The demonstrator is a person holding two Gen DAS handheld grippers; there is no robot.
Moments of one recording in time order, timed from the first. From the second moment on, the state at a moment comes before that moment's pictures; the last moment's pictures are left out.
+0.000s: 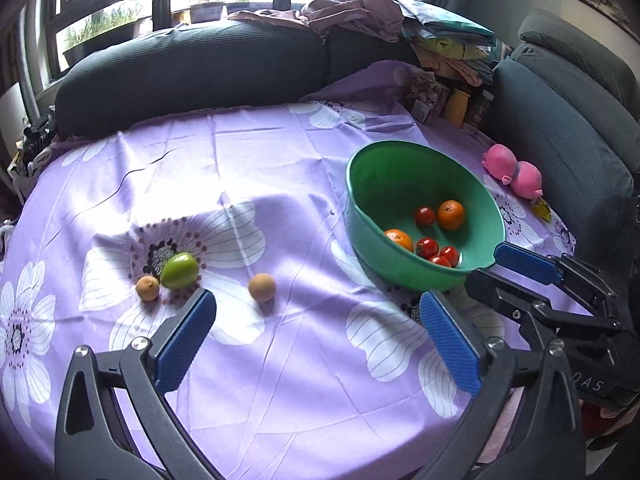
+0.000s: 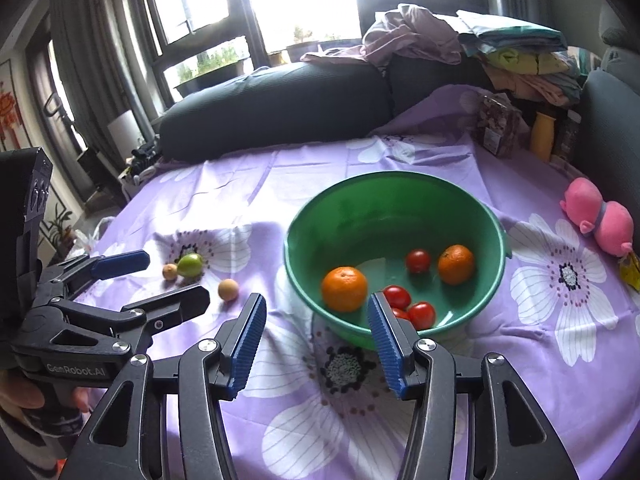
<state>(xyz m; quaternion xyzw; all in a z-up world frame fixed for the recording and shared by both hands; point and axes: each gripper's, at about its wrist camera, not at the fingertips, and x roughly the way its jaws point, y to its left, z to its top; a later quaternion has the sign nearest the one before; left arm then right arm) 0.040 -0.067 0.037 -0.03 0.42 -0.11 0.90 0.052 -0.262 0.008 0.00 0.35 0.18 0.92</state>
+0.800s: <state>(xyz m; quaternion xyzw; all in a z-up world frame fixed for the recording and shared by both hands) -0.061 0.062 0.051 -0.19 0.38 0.03 0.91 0.033 -0.148 -0.006 -0.06 0.35 0.33 0.87</state>
